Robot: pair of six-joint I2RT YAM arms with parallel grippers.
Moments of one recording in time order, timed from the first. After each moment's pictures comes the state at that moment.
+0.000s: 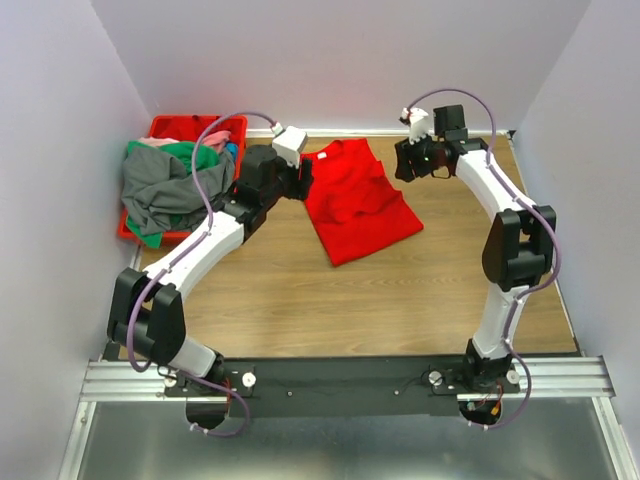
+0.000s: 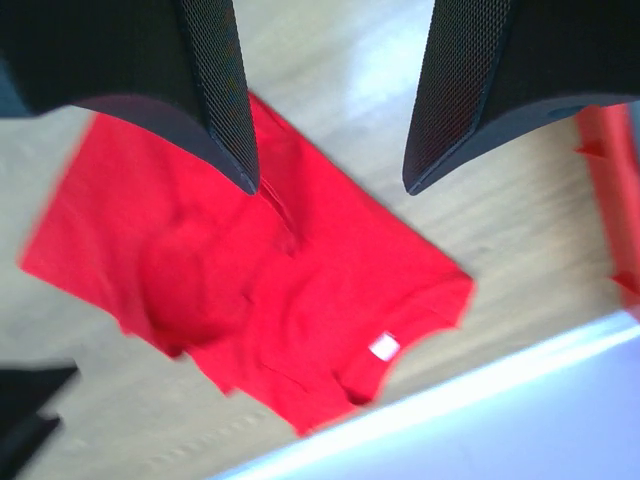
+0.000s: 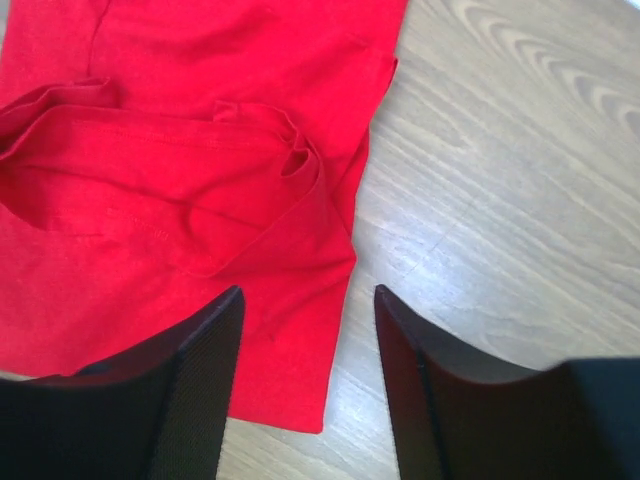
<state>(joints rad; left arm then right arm) -0.44 1.51 1.20 0.01 0.05 -0.01 0.18 1.98 1.73 -0.55 -0.34 -0.32</state>
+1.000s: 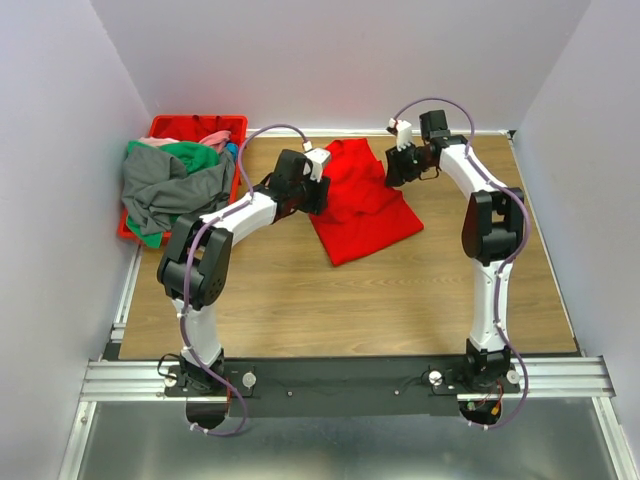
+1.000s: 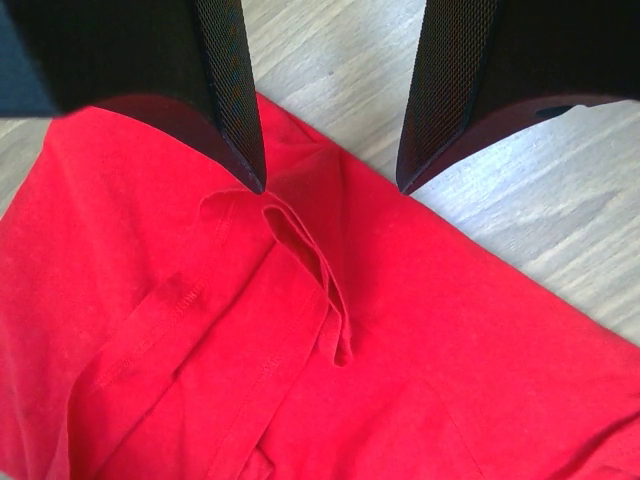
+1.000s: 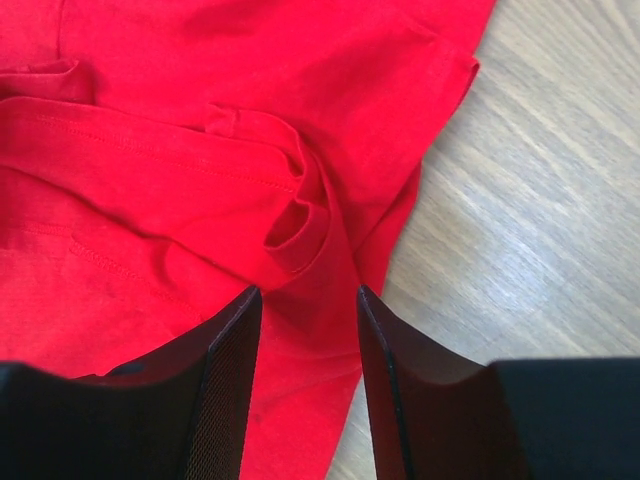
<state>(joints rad) -0.45 1.89 1.32 -0.08 0.18 -0.03 0.15 2.30 1.99 -0.66 -0.52 -0.36</state>
